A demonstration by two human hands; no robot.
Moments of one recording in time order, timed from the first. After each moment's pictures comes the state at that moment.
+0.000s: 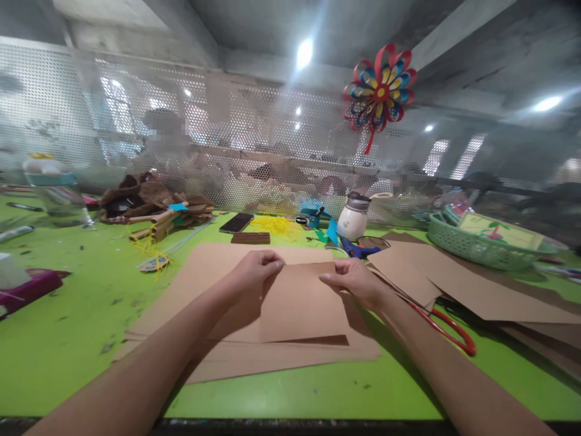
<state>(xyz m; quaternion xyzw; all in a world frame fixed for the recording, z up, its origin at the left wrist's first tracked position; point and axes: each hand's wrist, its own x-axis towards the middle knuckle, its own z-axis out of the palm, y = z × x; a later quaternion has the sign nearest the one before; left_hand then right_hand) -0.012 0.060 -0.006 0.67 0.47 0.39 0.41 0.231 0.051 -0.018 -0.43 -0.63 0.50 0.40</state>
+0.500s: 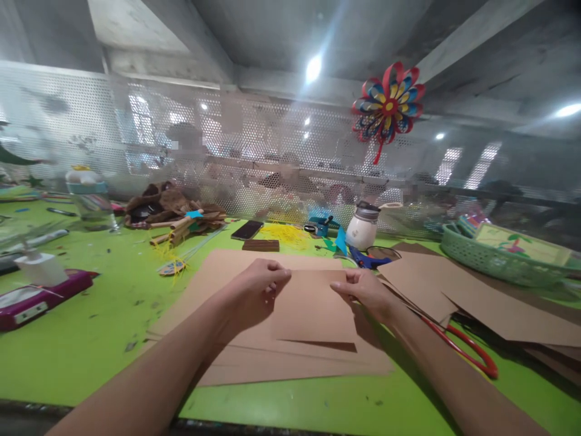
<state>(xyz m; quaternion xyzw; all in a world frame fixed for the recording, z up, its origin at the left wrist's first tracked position) -0.019 0.060 -0.009 0.60 0.50 0.39 0.49 0.229 0.052 -0.024 -0.45 -0.62 0.49 0.42</state>
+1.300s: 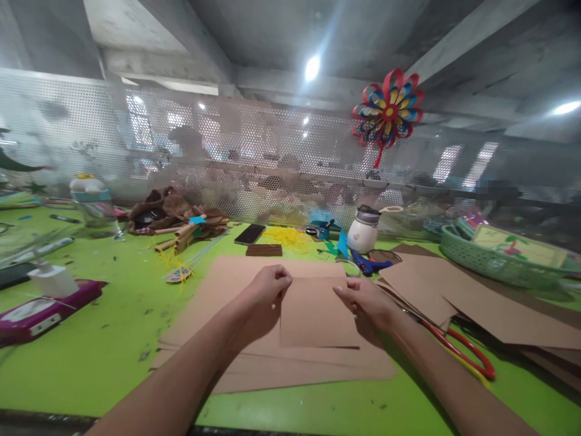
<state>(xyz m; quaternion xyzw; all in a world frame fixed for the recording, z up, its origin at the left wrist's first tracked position) -0.018 0.066 -0.019 0.62 0.49 0.42 0.46 0.221 0.045 -0.022 -0.47 -0.59 0.52 0.41</state>
